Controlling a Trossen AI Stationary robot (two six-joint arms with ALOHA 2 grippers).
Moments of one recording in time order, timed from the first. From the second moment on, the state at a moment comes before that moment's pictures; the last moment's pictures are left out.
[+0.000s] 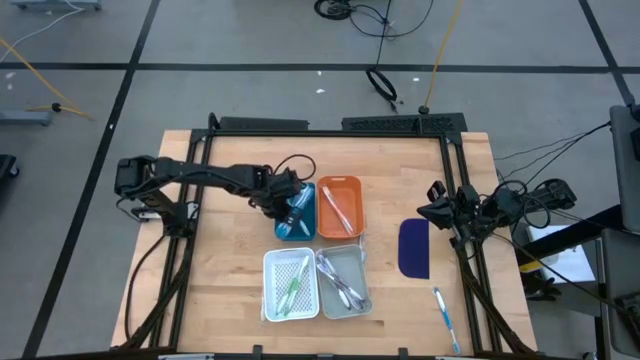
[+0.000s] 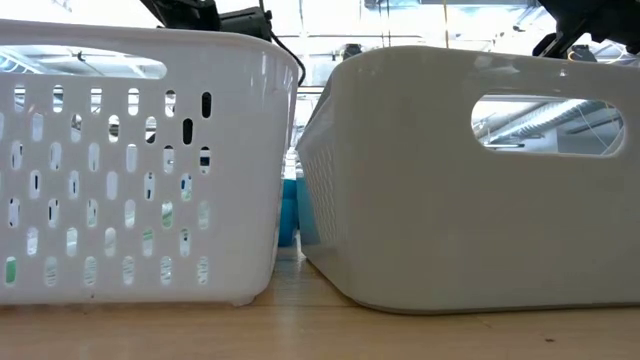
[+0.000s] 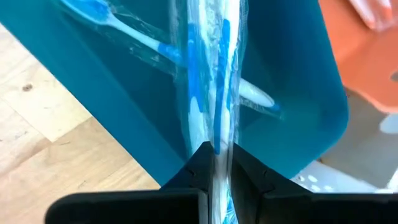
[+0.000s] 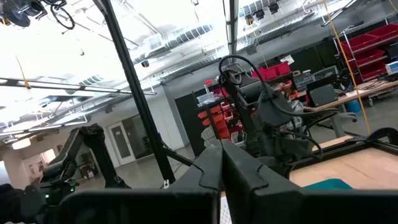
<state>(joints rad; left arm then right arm) 0.16 1.58 1.04 -0.69 0.20 -0.90 0.32 0.12 0.19 0.38 0.23 0.30</state>
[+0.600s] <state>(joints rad) 0.17 1.58 1.04 -0.68 0.18 -0.84 0.32 0.12 0.19 0.38 0.23 0.30</state>
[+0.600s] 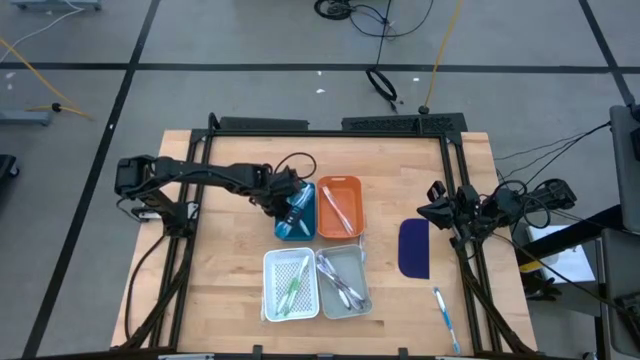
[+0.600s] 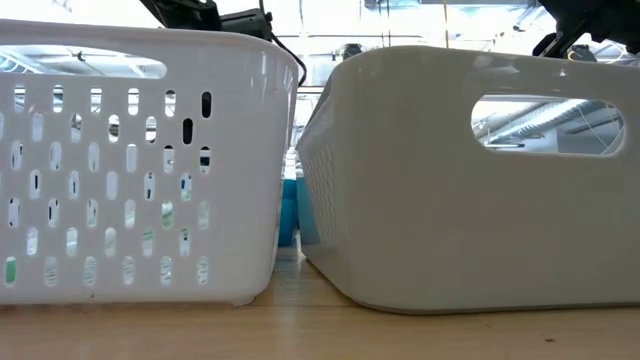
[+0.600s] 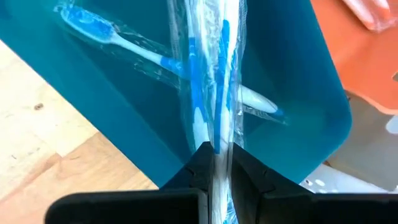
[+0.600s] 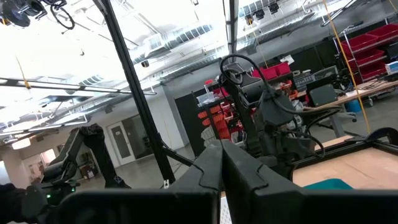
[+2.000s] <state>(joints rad) 0.17 1.57 1.04 -0.68 0.20 -0.84 0.32 0.12 0.19 0.38 0.23 0.30</state>
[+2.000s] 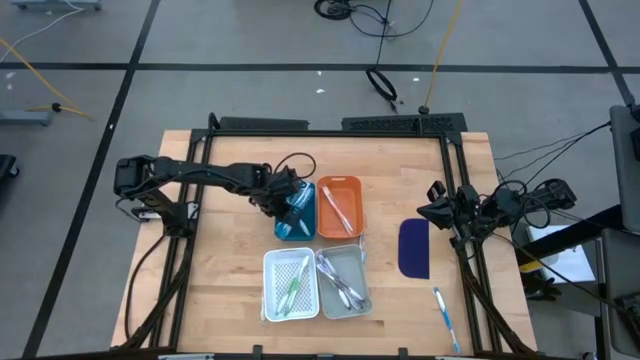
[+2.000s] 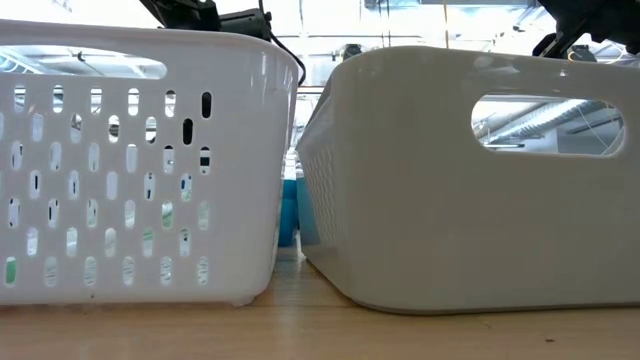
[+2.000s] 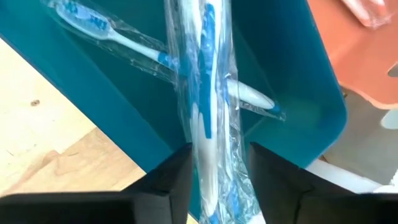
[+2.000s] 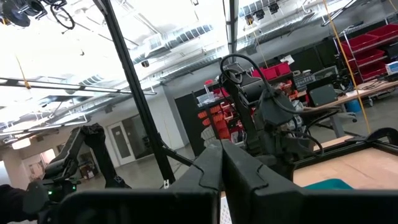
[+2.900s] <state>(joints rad) 0.14 1.57 1.04 -0.68 0.29 -0.78 0.32 0.12 0.19 0.38 0.24 0.30</state>
